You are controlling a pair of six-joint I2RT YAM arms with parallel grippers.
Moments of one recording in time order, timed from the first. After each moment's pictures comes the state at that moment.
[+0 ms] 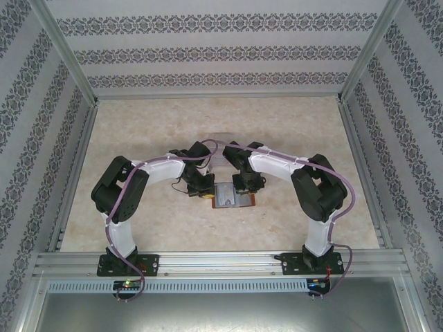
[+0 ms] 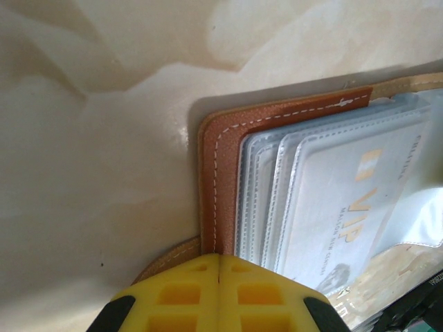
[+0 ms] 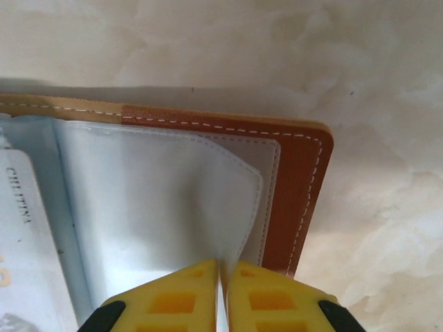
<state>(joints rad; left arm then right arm) -0.56 1.87 1.13 -0.59 0.48 -0.68 0.66 1.88 1.25 -0.98 0.01 0.57</state>
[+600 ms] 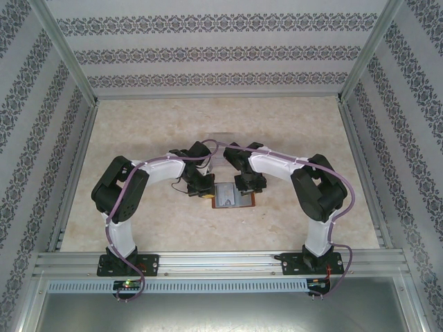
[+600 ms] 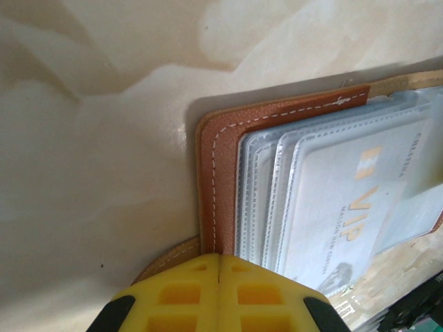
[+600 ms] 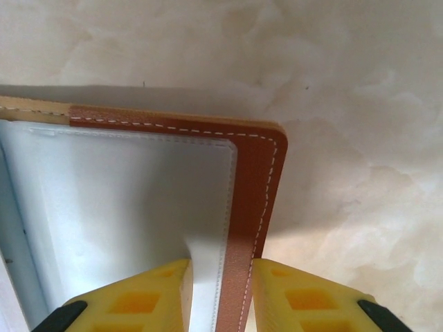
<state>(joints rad) -0.56 1.87 1.13 -0.60 0.48 -0.65 0.66 1.87 1.25 -1.01 0.06 0.57</state>
